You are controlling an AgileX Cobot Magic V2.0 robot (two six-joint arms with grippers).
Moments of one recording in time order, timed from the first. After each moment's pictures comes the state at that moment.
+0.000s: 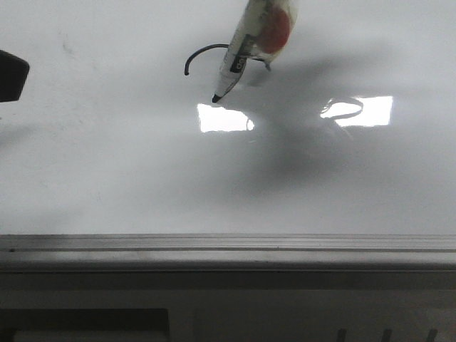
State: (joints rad) left arm -0.76 0.72 -0.41 0.14 0.10 0.23; right arm 0.71 1.21 -1.09 0.05 0.61 -0.05
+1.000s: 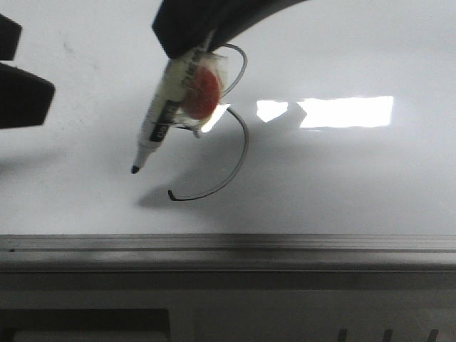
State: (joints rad) left arm -0.86 0.76 -0.41 0.12 0.08 0.23; right arm 0.91 1.23 -1.01 0.10 0.53 -0.05
